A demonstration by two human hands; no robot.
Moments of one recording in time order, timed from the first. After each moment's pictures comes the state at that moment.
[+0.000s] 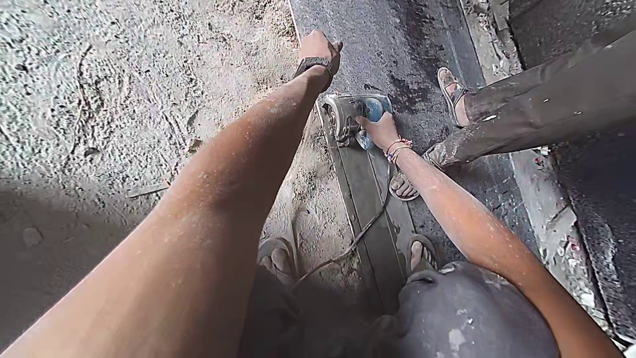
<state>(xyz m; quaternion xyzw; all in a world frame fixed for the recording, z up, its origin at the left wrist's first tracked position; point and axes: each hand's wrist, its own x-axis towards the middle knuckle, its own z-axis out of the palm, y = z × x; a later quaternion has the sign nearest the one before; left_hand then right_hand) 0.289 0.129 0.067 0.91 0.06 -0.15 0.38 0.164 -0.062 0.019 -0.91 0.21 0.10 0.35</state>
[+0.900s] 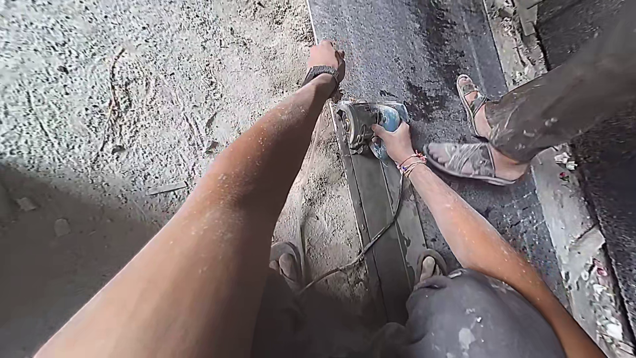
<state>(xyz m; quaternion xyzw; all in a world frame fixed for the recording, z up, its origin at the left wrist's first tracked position) 0.306 0.145 0.041 0.91 0.06 -0.16 0.38 0.165 -0.066 0.000 -0.88 0.17 0.04 0.44</state>
